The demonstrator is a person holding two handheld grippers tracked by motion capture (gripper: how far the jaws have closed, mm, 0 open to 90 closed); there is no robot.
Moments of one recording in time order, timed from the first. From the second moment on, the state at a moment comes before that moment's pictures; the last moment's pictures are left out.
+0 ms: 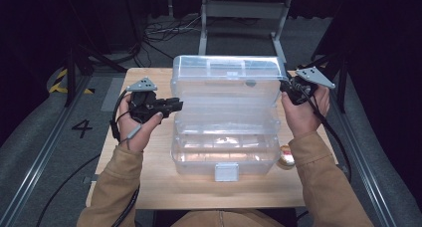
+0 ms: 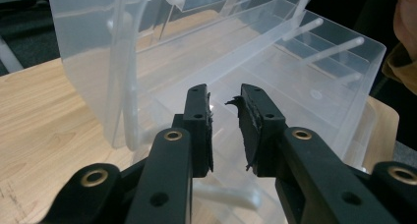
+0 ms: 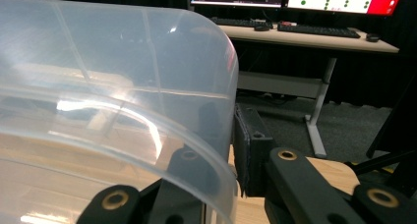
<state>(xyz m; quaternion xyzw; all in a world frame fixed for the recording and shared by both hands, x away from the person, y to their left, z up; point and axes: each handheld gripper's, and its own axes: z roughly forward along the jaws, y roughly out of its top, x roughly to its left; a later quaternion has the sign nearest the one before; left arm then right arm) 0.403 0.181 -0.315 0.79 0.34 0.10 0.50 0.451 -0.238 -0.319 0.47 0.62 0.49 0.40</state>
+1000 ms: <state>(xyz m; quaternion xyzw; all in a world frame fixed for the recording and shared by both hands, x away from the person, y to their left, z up) 0.352 0.170 -0.330 0.87 0.28 0.03 0.40 0.484 -0.244 -0.312 0.48 0.64 0.49 0.35</state>
